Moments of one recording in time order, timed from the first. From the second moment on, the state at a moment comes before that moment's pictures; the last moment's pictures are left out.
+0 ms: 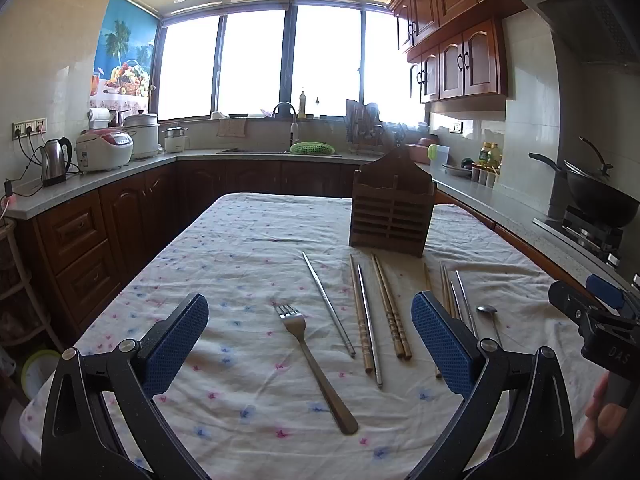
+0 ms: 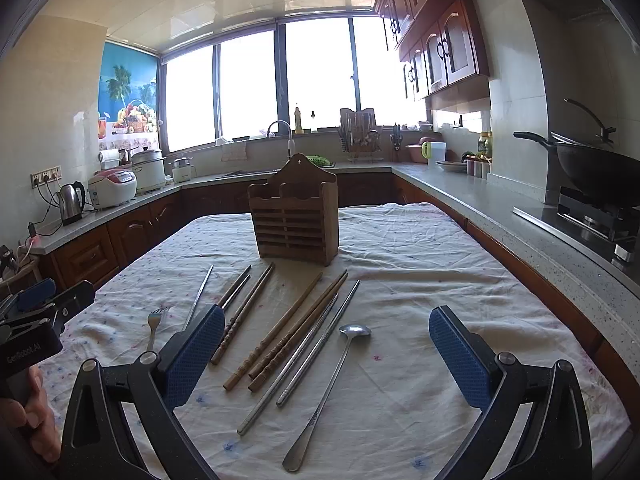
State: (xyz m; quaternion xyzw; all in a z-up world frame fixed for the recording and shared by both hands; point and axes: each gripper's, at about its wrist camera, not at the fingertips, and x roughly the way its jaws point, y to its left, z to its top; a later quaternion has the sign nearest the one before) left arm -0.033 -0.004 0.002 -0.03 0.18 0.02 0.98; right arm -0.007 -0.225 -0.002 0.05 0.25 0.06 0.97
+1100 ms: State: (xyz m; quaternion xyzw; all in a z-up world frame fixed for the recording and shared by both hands) left arm -0.014 -0.001 0.004 -0.04 0.21 0.01 0.98; right arm 0.008 -0.235 -0.004 0.07 0.27 0.05 0.96
